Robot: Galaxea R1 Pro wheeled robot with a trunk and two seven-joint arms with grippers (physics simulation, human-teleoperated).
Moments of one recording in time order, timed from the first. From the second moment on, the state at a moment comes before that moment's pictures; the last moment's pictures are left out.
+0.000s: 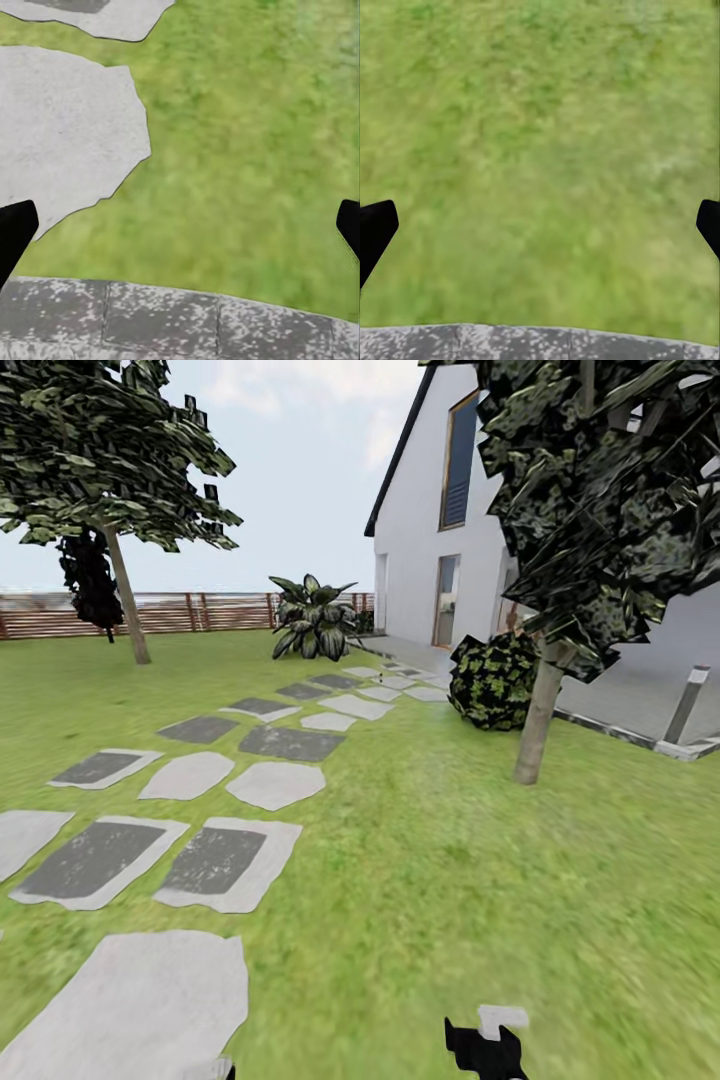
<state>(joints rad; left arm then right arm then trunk) -0.18 0.03 -0.01 -0.44 0.16 -0.29 0.03 -0.28 0.07 -0.04 -0.53 0.00 -0.08 -0.08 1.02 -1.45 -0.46</state>
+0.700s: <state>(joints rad) -0.18 0.03 -0.01 -0.44 0.16 -0.29 0.03 -0.28 0.07 -0.04 -0.53 0.00 -0.08 -0.08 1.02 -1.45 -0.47</state>
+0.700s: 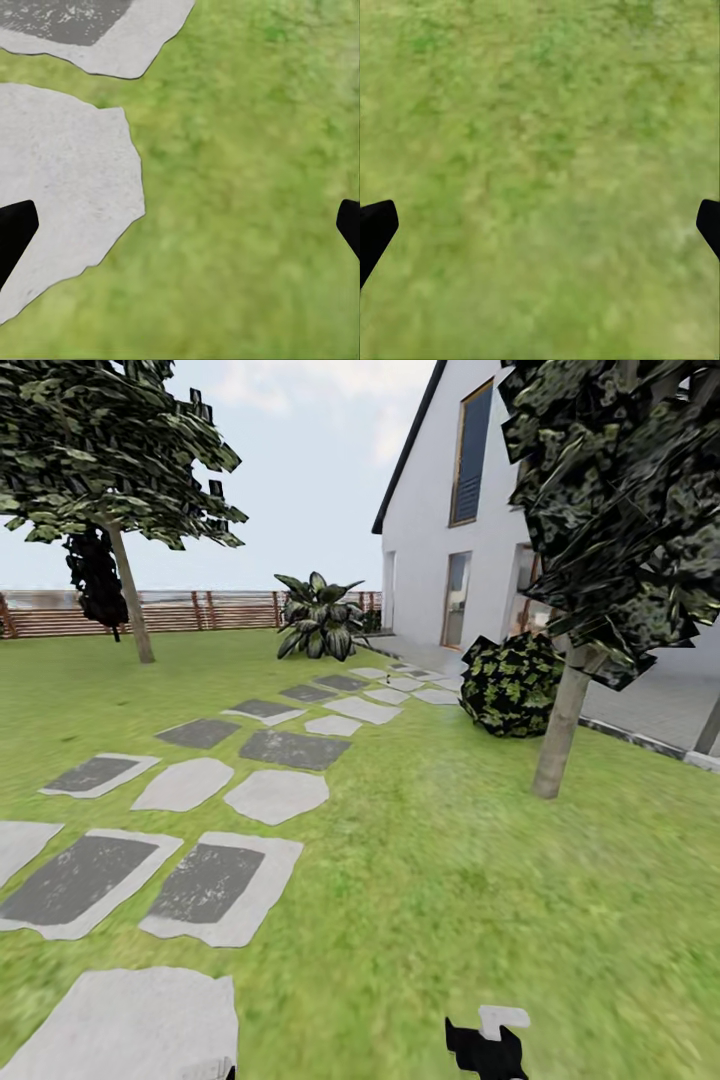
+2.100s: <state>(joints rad) -0.18 0.03 -0.01 -0.44 0.16 -0.29 0.03 -0.28 0.07 -0.04 -0.53 0.00 -0.08 -0.08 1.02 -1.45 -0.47</state>
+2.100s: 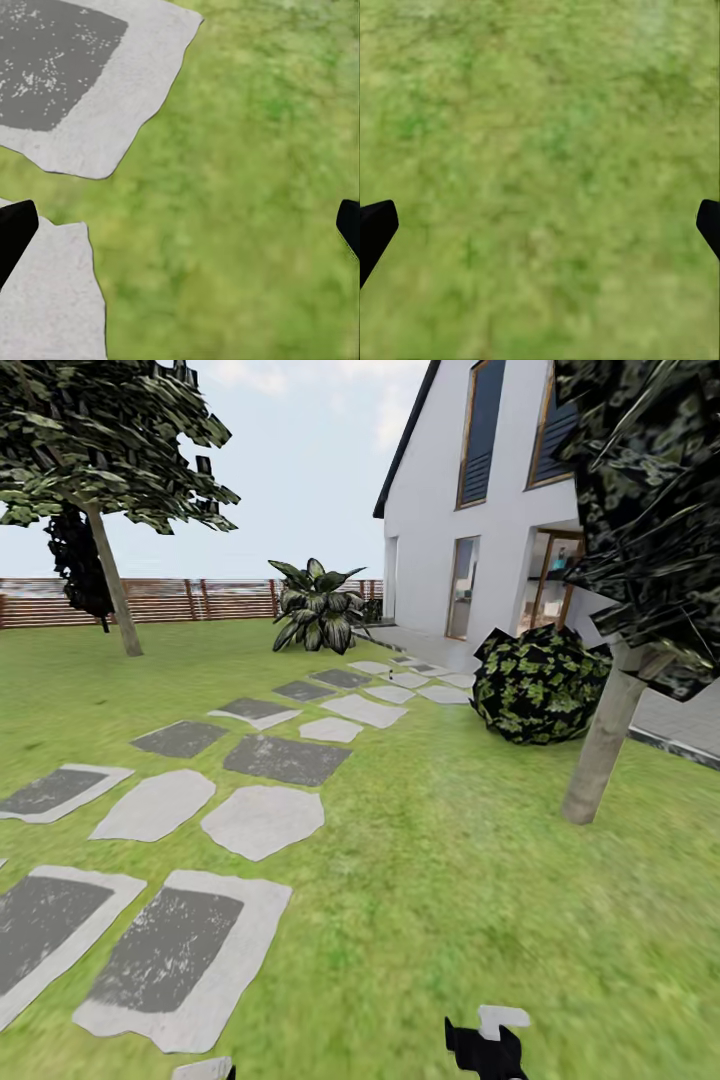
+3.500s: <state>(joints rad) -0.18 0.03 -0.01 -0.45 0.16 -0.29 0.03 -0.28 0.07 -0.04 -0.53 0.00 -0.08 -0.08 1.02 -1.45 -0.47</state>
